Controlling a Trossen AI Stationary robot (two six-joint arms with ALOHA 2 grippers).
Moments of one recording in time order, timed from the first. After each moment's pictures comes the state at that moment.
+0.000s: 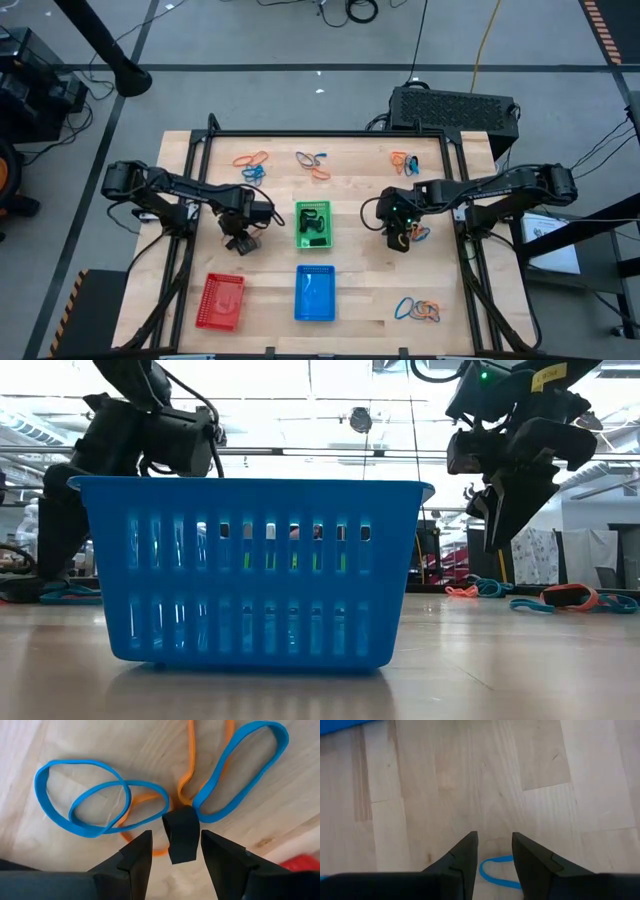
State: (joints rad) left arm 0.02 1.49 0.76 -1.02 0.23 -0.60; right arm -0.04 1.27 0.71 -0.55 -0.16 0.20
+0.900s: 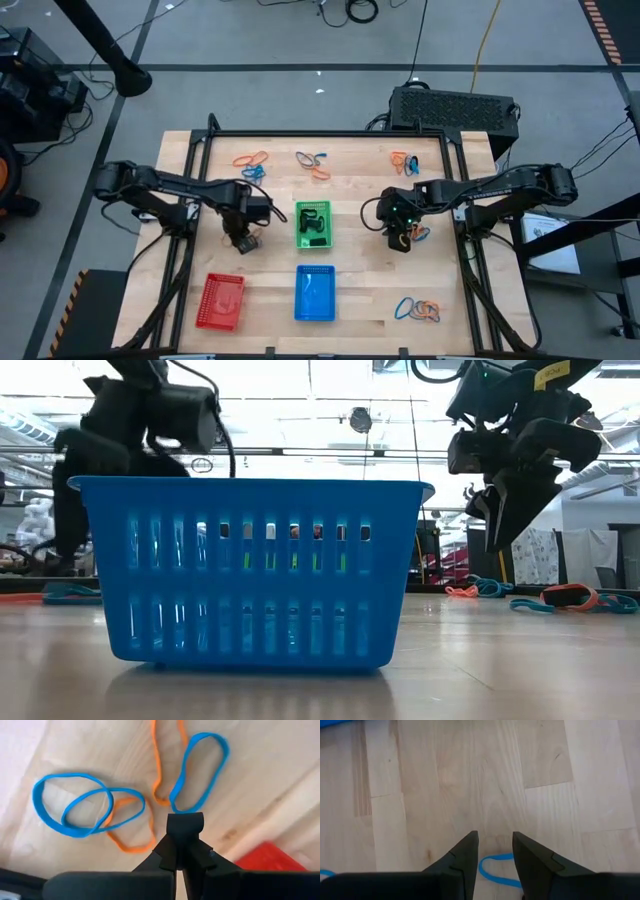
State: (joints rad) left arm 0.02 1.40 0.82 -1.06 0.26 -0.57; right arm -0.04 1.27 0.71 -0.56 -0.16 0.17
